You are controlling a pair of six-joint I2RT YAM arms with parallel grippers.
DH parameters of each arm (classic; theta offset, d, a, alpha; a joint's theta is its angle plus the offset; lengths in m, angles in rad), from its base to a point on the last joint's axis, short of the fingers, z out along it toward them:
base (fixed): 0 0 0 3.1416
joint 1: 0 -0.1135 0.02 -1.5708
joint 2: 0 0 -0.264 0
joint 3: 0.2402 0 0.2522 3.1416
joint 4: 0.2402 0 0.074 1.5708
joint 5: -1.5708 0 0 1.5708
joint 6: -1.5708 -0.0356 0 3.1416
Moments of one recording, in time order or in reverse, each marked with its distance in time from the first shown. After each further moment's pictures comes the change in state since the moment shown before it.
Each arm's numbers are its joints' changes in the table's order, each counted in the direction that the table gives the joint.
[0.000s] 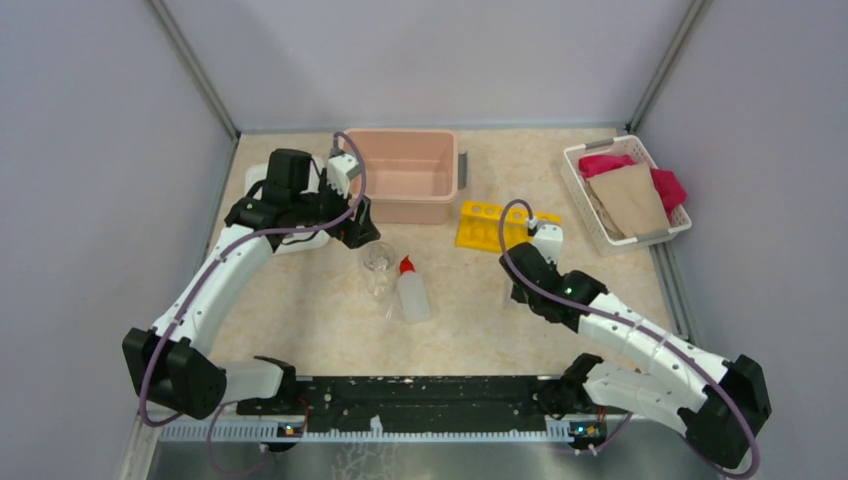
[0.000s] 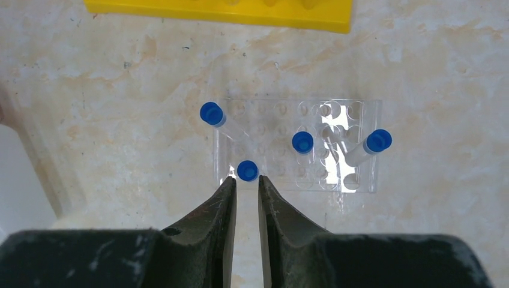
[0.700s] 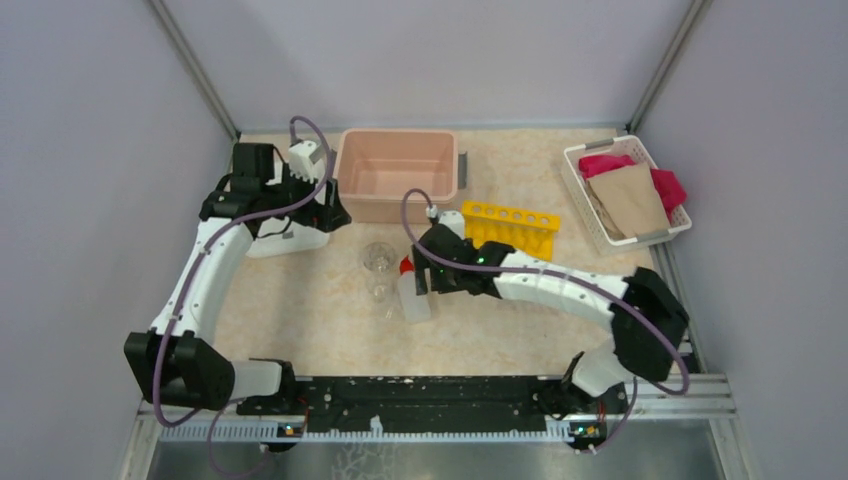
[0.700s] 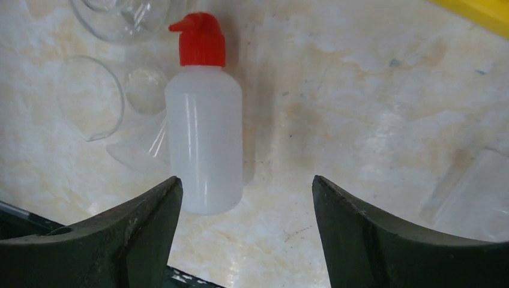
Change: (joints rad) left arm -0.204 -0.021 0.045 0.058 -0.006 0.041; right arm -0.226 -0.488 0.364 -0.169 0.229 0.014
